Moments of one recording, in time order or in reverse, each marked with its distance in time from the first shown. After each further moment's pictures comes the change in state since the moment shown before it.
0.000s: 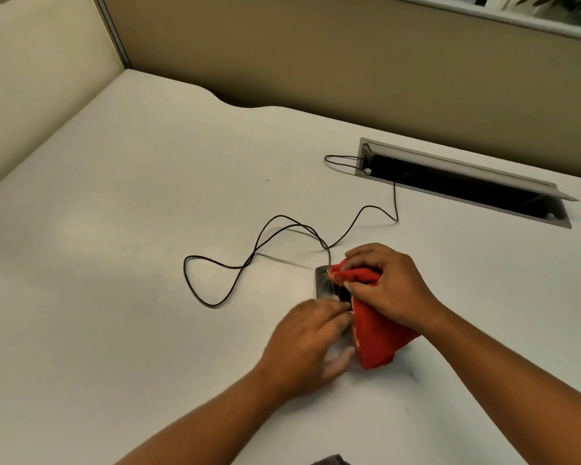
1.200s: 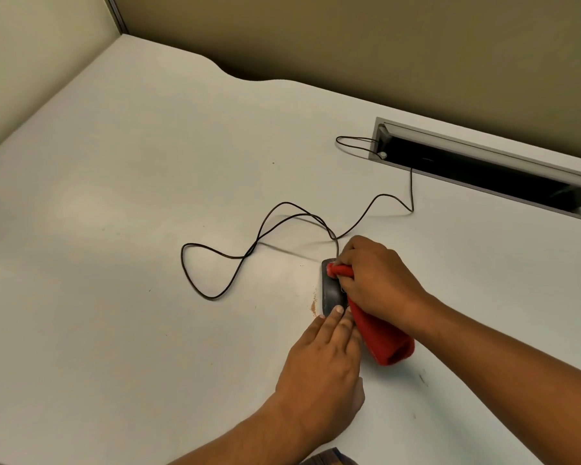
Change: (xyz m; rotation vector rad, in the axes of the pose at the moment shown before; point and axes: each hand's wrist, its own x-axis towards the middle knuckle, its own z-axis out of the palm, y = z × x) left_hand -0.002 0.048 -0.006 0.285 -0.551 -0.228; right_hand 0.026 -0.011 0.030 -0.452 -0.143 0.010
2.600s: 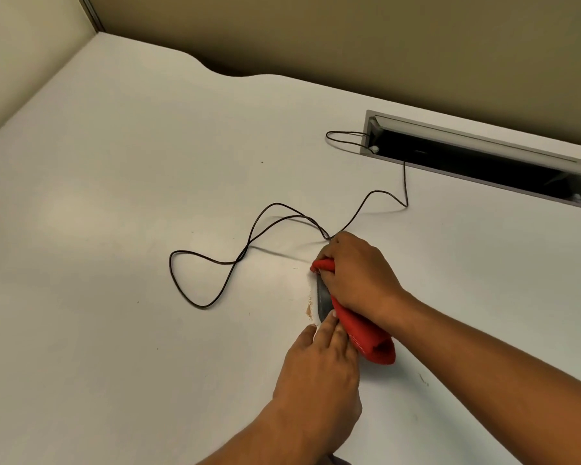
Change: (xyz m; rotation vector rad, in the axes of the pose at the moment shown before) left_hand 0.012 0.002 -0.028 0.048 -0.315 -0.017; right_hand 0.015 -0.007 0.016 0.062 0.023 0.068
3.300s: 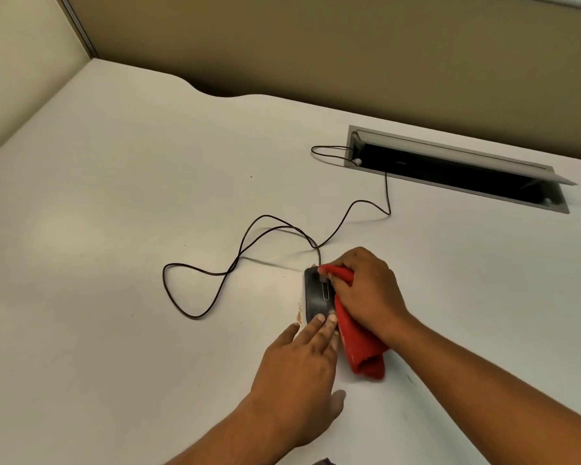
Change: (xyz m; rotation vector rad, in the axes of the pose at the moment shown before) left_hand -0.010 -0.016 -0.002 -0.063 0.108 0.051; right_hand -0.022 0.031 0.006 0.247 0.206 0.106
